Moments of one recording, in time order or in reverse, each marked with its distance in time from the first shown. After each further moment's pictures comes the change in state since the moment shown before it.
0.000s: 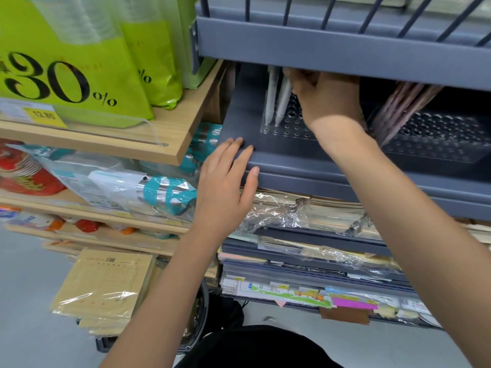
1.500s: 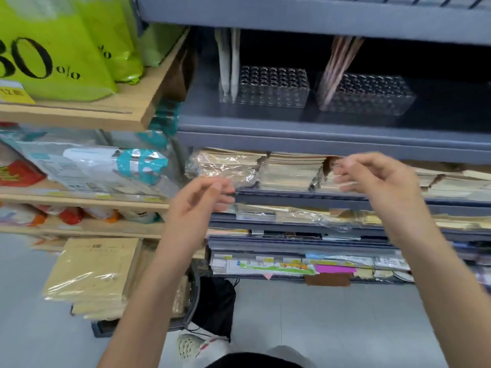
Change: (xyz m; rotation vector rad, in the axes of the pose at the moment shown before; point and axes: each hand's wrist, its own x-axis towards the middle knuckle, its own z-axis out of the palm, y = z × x) left_hand -0.094 0.071 -0.060 -0.912 -0.190 -0.625; right_hand -0.206 0.100 -0.136 0.517 -0.122 0.389
